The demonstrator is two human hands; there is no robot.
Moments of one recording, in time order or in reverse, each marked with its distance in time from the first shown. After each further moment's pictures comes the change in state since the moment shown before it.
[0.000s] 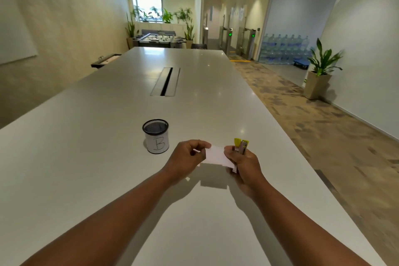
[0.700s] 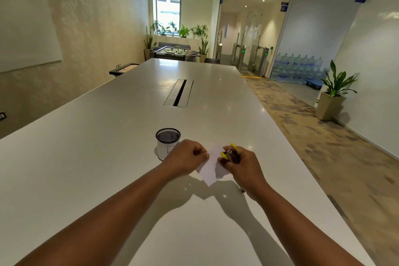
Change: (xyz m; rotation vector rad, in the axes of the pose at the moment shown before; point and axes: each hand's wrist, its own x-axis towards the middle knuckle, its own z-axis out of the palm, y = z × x) left_hand 0.003 0.033 -0.040 0.440 0.043 -0.016; right_hand 0.000 -0.025 0.025 -0.553 -0.161 -0.415
